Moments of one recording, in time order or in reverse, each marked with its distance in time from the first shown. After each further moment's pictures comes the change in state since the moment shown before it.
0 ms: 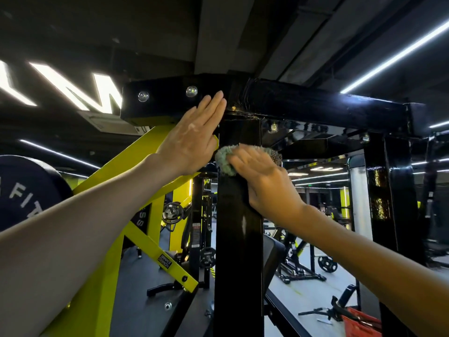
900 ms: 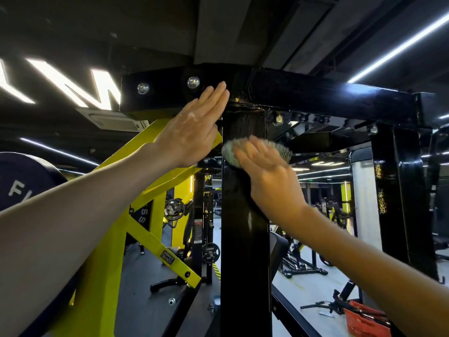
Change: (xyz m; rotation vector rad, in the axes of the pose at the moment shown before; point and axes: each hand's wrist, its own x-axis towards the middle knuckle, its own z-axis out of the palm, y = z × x) left_hand 0.001 -0.008 -0.006 -0.043 -0.035 0.051; right_hand -0.005 -0.016 0.009 -0.157 0.113 0.122
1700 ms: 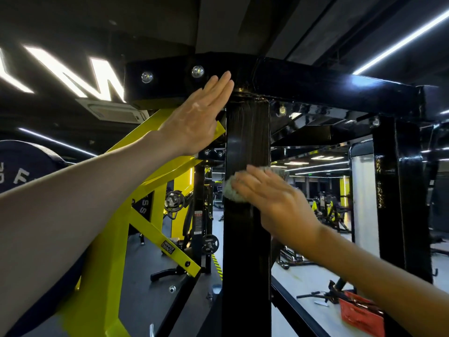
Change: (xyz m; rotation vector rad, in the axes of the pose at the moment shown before) left_hand -0.001 -0.003 -0.001 0.021 -0.002 0.029; right_hand -0.049 -0.010 -0.017 0.105 -0.177 -0.179
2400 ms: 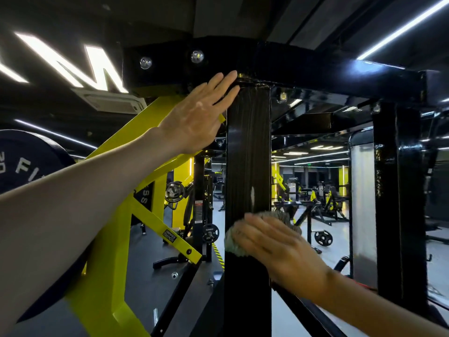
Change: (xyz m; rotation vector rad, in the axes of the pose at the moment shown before) left_hand -0.015 0.013 0.000 0.144 -0.066 0.040; right_hand -0.078 -0.044 0.003 0.072 -0.142 -0.109
